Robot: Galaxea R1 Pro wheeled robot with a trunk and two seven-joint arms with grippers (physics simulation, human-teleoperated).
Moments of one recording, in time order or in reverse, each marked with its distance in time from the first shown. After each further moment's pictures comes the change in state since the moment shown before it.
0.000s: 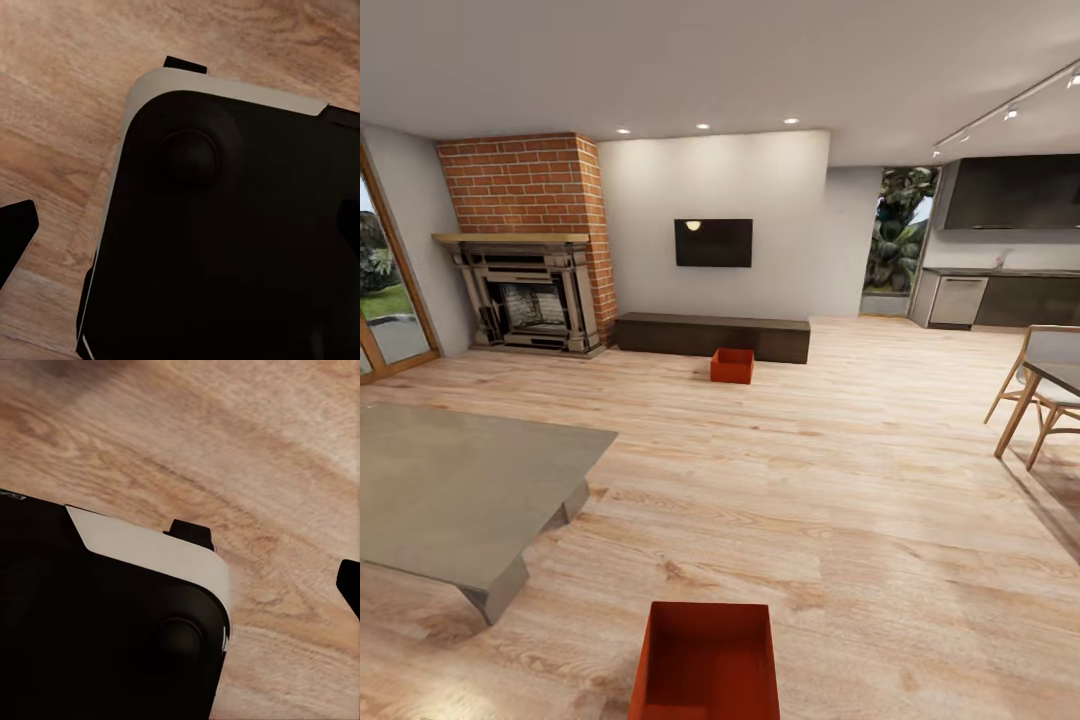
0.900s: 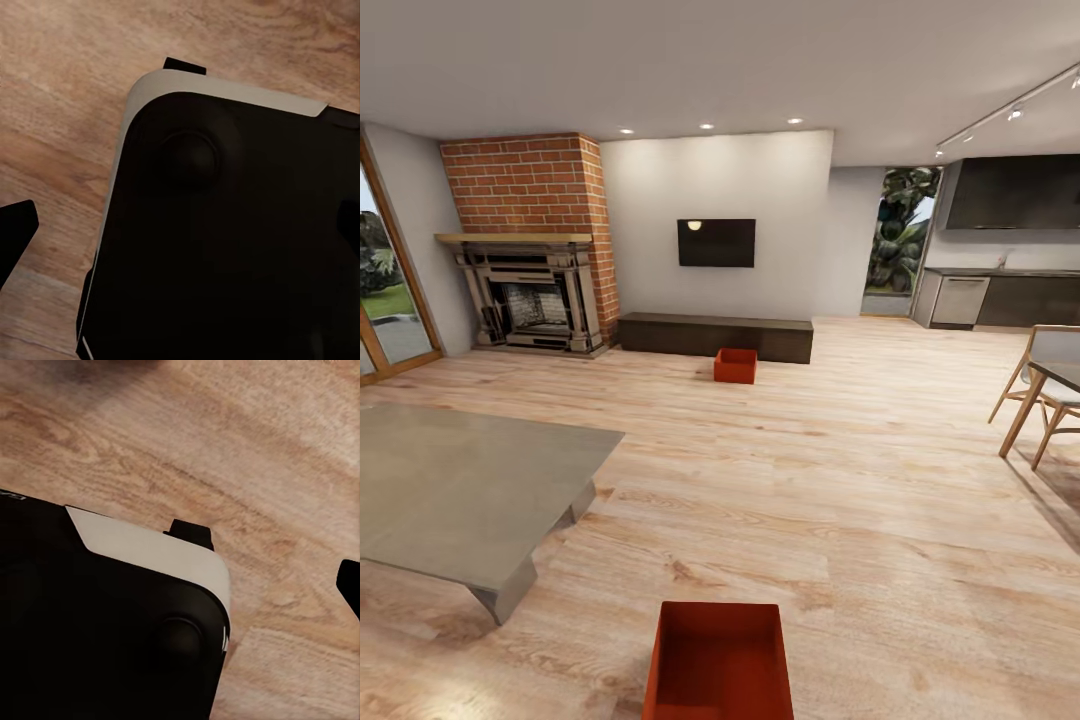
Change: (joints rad) left arm 0.000 0.000 -0.001 -0.001 -0.001 -0.001 0.001; right arm 0.000 0.000 -0.001 0.000 -0.001 0.000 0.000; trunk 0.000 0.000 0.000
